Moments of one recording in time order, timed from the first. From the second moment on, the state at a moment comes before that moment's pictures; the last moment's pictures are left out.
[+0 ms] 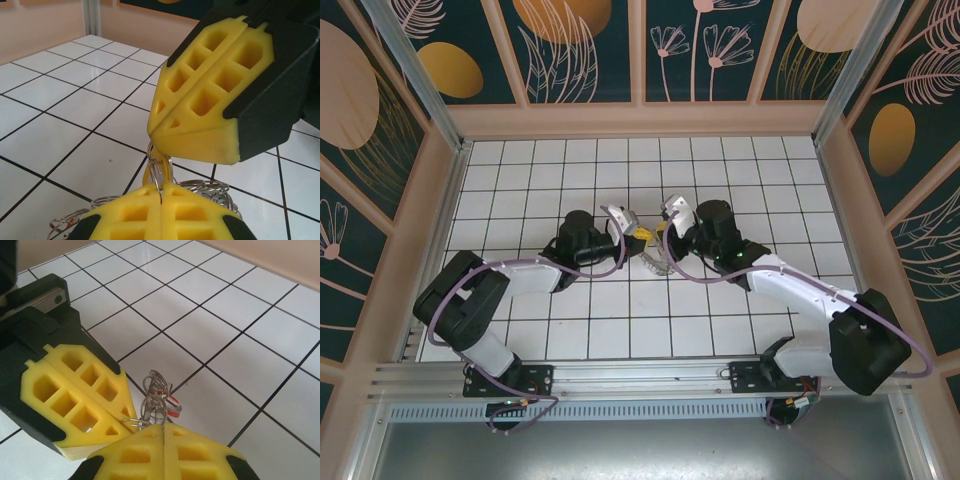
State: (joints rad) left arm -0.62 1.62 0.65 0.74 0.60 -0.02; right arm 0.64 1.28 0.74 0.06 -0.23 -0.09
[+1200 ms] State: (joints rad) left arm -0.63 1.66 0.61 0.87 0.58 -0.05; right arm 0.63 1.29 0.78 0.04 -0.28 -0.13
